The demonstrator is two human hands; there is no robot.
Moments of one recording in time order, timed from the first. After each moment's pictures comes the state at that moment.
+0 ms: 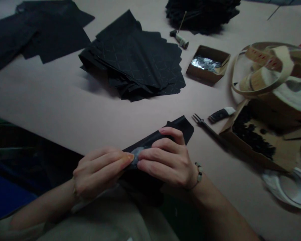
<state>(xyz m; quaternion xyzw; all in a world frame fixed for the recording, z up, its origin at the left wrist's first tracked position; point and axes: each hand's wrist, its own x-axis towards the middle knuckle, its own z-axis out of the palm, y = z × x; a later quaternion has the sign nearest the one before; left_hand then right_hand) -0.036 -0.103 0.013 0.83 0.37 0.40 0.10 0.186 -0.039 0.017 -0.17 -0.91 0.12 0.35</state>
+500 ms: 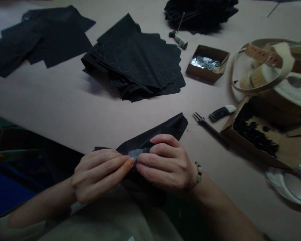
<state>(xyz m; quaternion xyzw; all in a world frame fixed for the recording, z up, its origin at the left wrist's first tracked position) -0.043 -0.100 0.028 0.89 0.32 0.33 -0.02 0.184 -0.040 0.015 -0.11 -0.92 0.08 0.35</state>
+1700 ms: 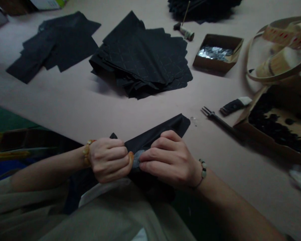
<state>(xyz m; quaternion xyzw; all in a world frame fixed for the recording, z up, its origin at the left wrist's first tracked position) -0.058 -0.057 0.027 0.96 0.03 0.25 -0.08 0.173 -0.045 0.012 -0.10 -0.91 0.17 0.36</state>
